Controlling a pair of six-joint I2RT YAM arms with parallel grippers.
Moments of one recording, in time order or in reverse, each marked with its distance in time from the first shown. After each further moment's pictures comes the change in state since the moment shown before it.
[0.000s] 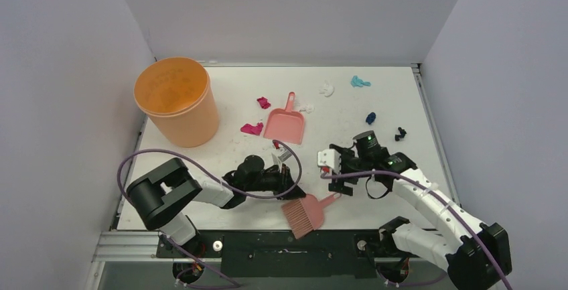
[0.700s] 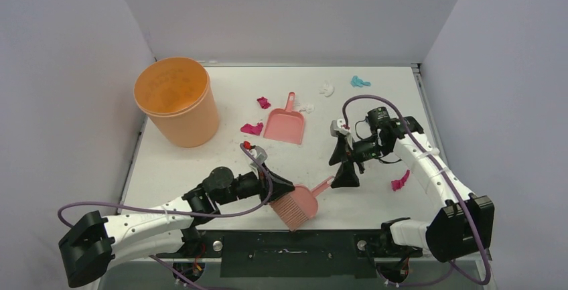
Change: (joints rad) left arm -0.112 -0.715 -0.101 -0.335 -0.255 0.154; right arm -0.289 0.255 0.394 -0.513 -0.554 -0.001
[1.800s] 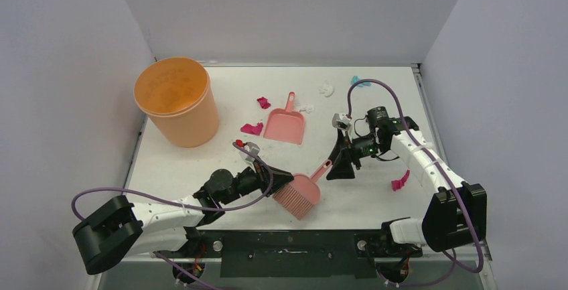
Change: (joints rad) left arm 0.064 0.173 -0.109 0.377 -0.098 -0.114; right arm -0.037 0.081 -0.040 0.093 -0.142 0.140
